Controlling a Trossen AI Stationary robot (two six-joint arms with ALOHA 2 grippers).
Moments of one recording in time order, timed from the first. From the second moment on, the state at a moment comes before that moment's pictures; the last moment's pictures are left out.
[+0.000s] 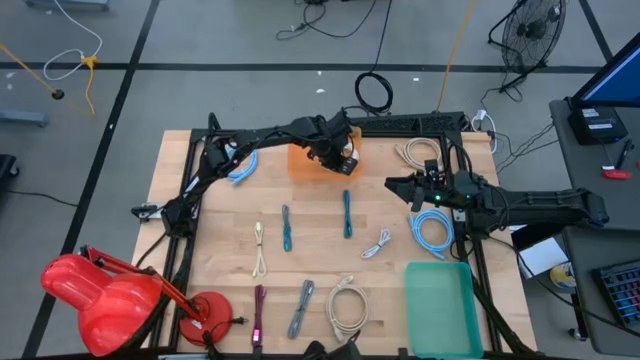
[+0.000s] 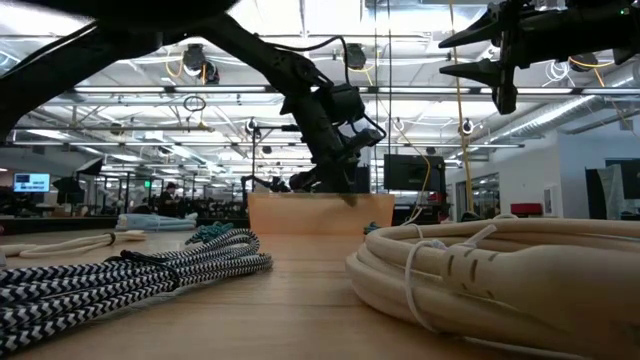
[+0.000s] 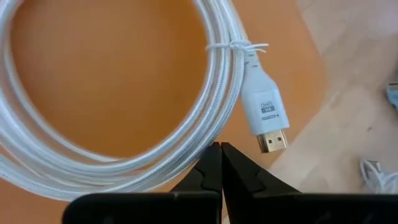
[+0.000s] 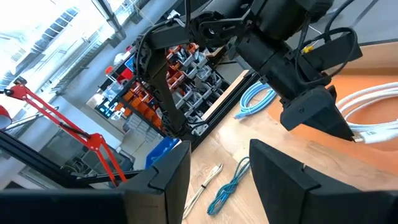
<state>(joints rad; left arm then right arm) 0.47 2.33 1.99 -0.81 0.29 -0.50 -0.11 0.63 0.36 0.24 0.15 0.80</state>
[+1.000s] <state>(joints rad) 0.47 2.33 2.00 -0.87 0.31 -0.49 -0.11 0.63 0.36 0.25 0.15 0.81</state>
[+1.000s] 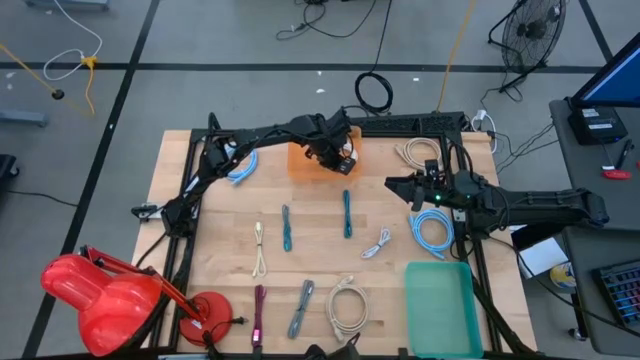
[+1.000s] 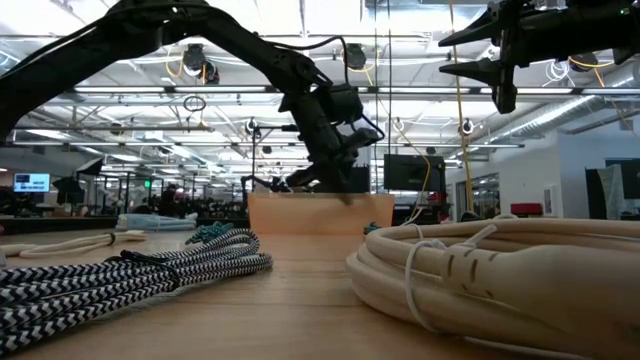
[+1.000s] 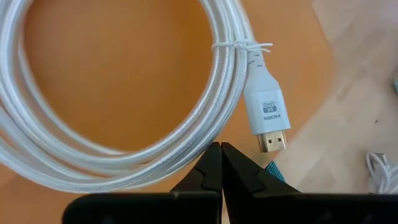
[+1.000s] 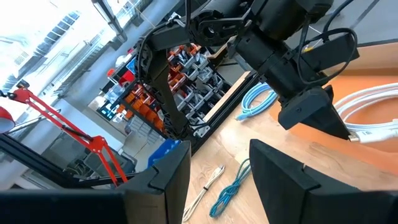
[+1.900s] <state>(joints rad) 0.50 2.32 2.00 -0.82 0.37 -0.50 -0.11 0.63 0.36 0.24 0.15 0.80</state>
